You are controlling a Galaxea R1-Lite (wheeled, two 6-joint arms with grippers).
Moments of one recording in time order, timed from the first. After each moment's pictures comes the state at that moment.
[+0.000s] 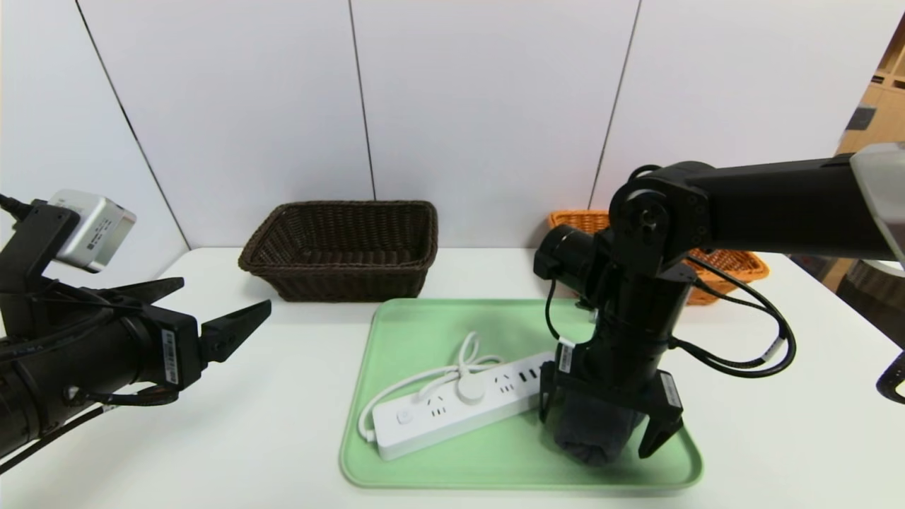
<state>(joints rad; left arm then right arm) -0.39 1.14 -0.57 -0.34 0.16 0.00 0.59 2.10 -1.72 1.20 0.15 0.89</state>
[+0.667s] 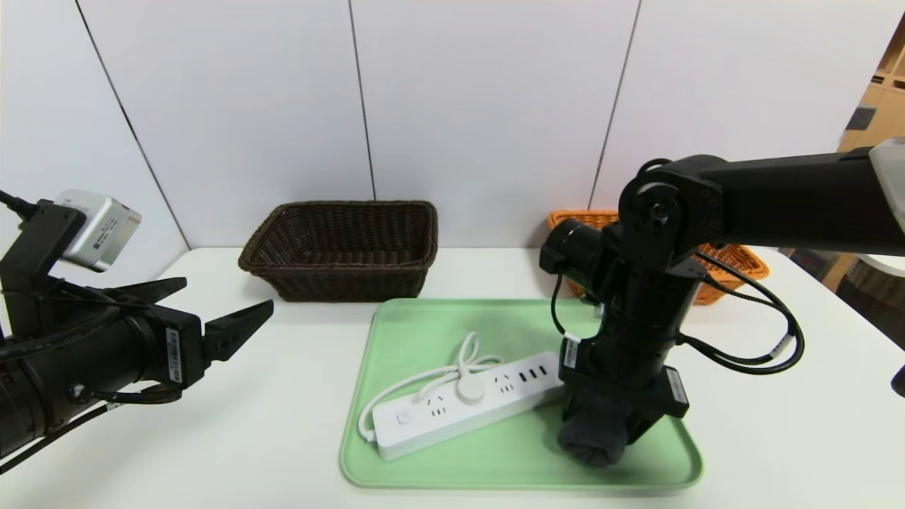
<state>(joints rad) -0.39 1.15 -0.57 -0.35 0.16 0.00 0.58 2.08 -1.72 1.20 0.14 0.89</state>
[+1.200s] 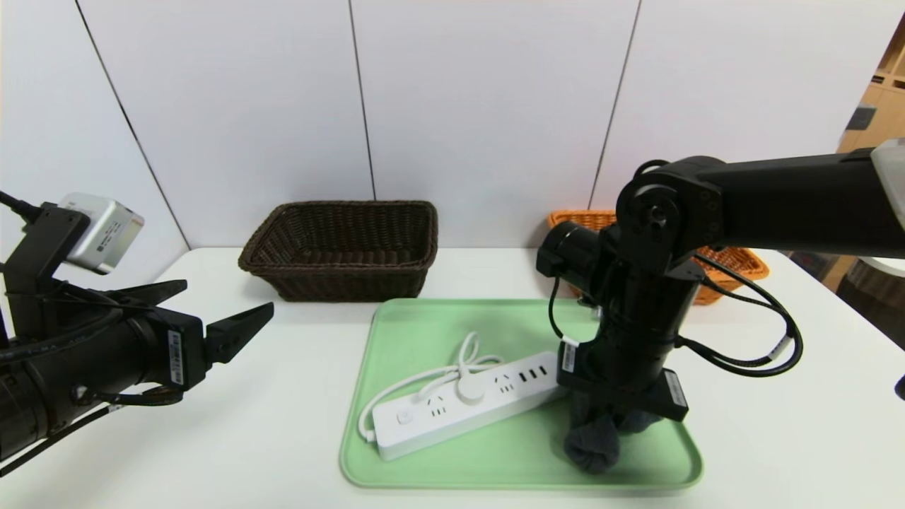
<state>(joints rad) -0.39 1.16 -0.57 -0.35 0.16 0.00 0.60 2.08 -1.71 1.20 0.14 0.89</state>
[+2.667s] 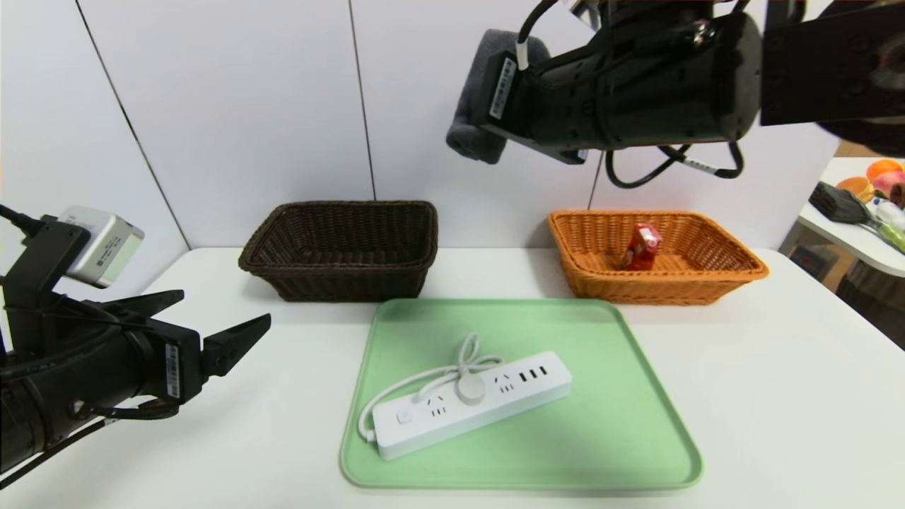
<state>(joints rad) -0.39 1.14 -0.54 -0.34 0.17 0.01 0.75 1.88 -1.95 0.31 -0.19 0.49</state>
